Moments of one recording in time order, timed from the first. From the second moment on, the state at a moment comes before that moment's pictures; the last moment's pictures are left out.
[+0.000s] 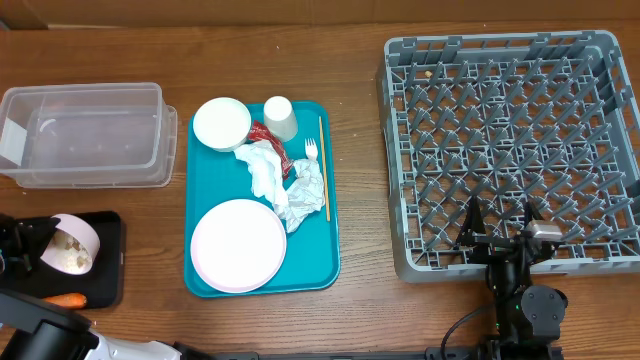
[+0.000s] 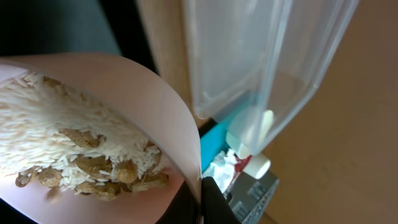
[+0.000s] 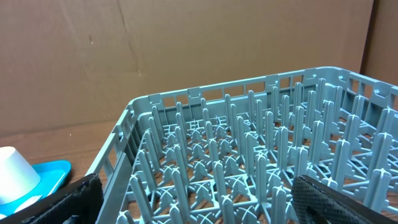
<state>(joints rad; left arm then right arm) 1.13 1.82 1.39 -1.19 0.83 -0.22 -0.02 0.01 0.02 -0.03 0.02 0.15</state>
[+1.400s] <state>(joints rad) 1.36 1.82 1.23 -1.09 1.27 -0.15 -0.02 0.01 0.02 -0.03 0.02 0.15</state>
